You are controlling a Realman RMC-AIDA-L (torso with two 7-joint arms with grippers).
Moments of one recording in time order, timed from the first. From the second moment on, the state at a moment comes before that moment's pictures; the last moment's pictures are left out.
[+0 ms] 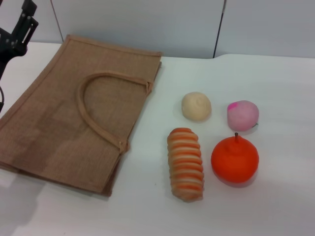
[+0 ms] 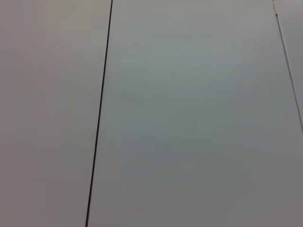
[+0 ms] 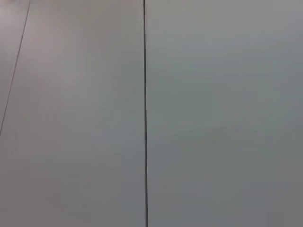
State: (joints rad) left arm -0.50 -2.03 0.34 0.04 -2.02 -1.66 2.69; right arm 0.50 2.03 0.40 -0.10 -1.96 -1.69 0.47
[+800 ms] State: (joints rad) left arm -0.50 -2.02 0.34 0.03 -2.02 -1.65 2.65; right arm 0.50 2.03 0.40 -0.10 -1.96 -1.69 0.47
